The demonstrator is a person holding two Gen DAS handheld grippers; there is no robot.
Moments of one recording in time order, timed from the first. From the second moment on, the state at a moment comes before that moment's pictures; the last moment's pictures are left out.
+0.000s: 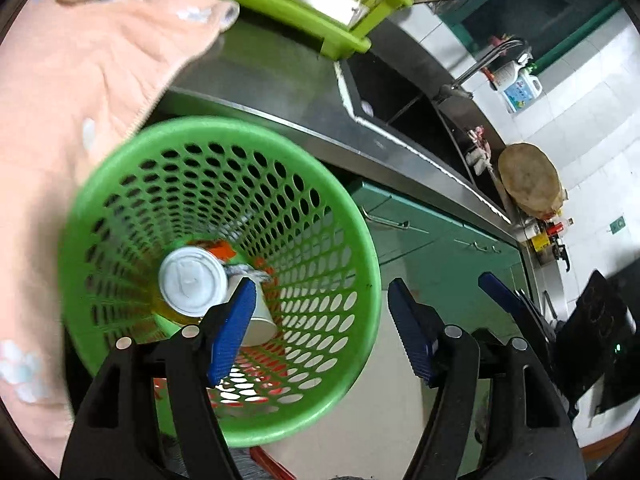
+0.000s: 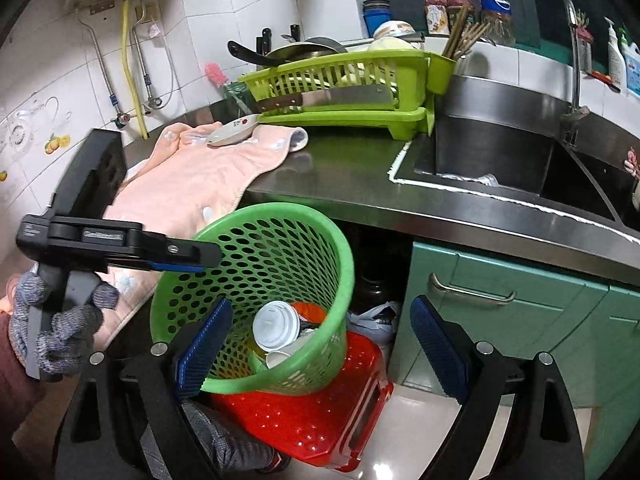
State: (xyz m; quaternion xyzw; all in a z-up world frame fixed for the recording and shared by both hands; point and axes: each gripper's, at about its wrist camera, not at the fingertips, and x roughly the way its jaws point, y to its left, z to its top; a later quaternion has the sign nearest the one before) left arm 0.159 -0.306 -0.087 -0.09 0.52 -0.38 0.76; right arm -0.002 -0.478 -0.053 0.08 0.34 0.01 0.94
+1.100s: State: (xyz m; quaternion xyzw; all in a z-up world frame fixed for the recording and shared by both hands) left arm 0.051 0.091 0.015 -0.17 0.40 -0.07 0.90; right arm 0.059 -0.191 -0.016 -0.04 0.33 0.31 0.89
